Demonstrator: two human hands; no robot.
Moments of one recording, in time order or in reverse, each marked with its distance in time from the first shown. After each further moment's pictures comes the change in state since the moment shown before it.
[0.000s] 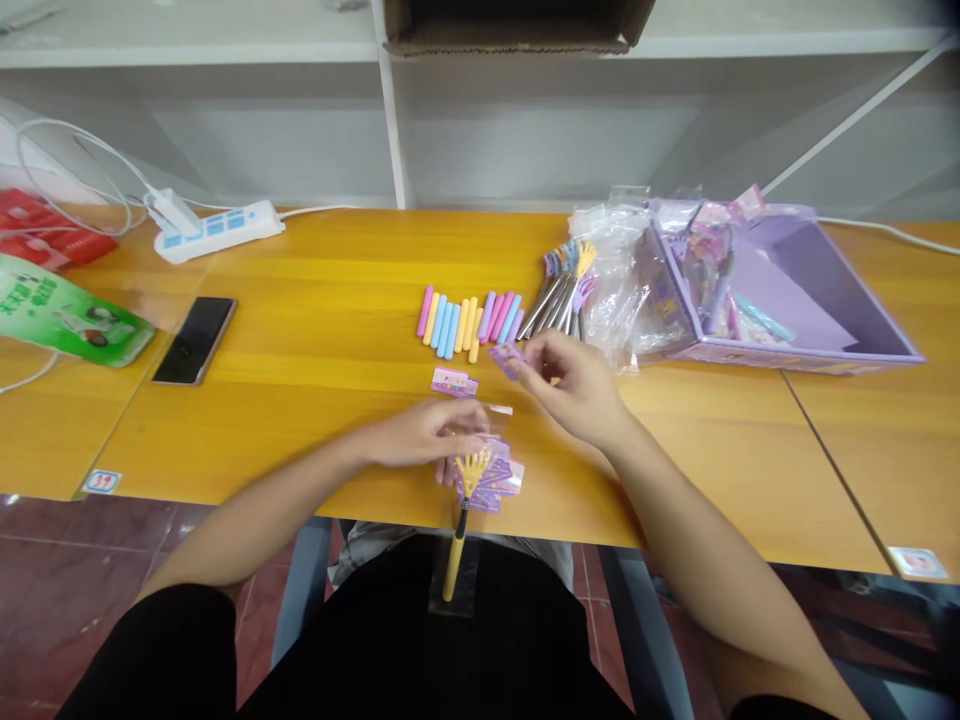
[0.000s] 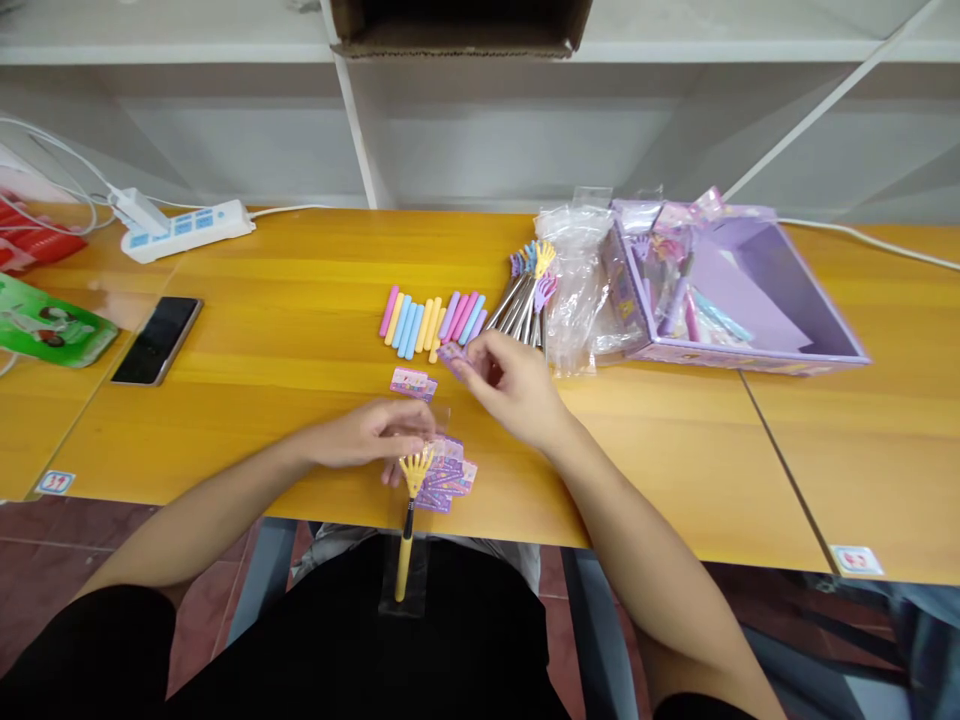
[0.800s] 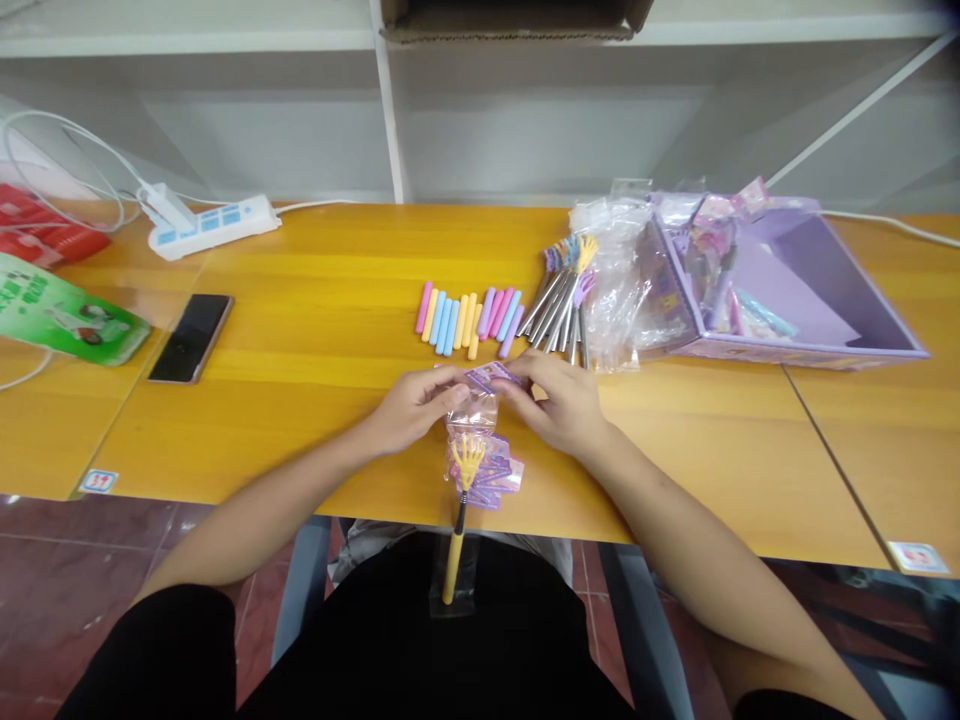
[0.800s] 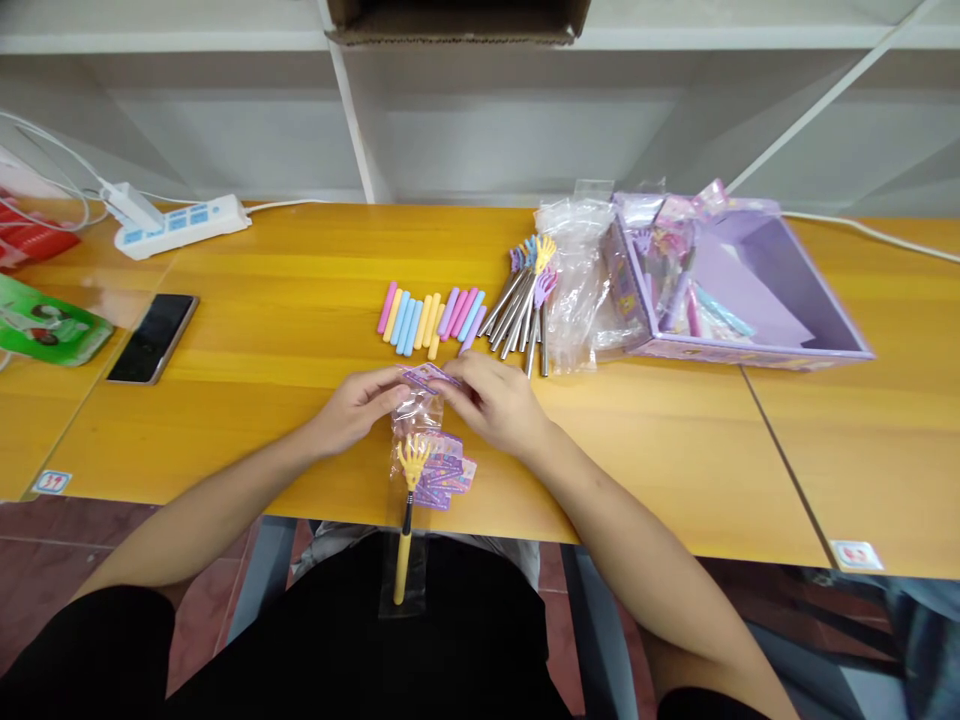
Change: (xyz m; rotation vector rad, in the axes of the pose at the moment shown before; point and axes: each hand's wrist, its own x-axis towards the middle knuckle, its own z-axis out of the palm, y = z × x) left_hand 0.008 -0.004 -0.007 0.128 0.434 0.325; right_hand -0.009 -0.002 0.018 -0.117 -0.012 -0.267
